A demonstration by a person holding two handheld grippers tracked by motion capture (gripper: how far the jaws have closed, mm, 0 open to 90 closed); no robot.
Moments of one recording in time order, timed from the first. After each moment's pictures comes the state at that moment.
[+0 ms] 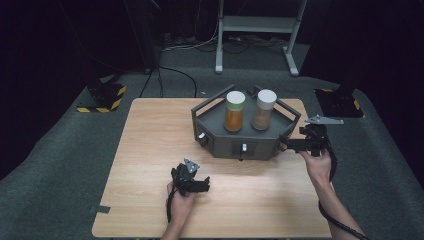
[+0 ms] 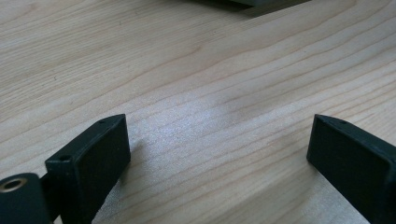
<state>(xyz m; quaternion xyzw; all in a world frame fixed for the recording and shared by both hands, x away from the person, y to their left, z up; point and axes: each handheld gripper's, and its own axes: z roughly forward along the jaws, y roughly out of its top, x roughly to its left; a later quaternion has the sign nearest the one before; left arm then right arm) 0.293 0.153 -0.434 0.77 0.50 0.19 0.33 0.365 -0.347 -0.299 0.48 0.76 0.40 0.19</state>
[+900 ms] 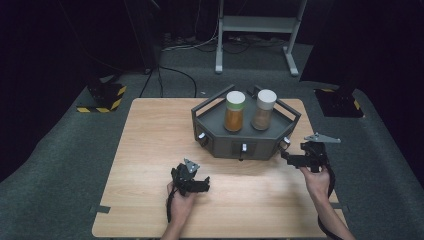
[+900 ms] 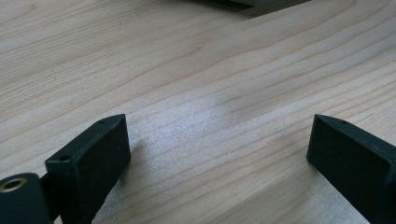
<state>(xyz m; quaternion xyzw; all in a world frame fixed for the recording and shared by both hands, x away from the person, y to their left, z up) 0.293 0.153 -0.434 0.77 0.50 0.19 0.33 0.343 -0.352 -0.345 0.50 0.75 0.38 0.19</state>
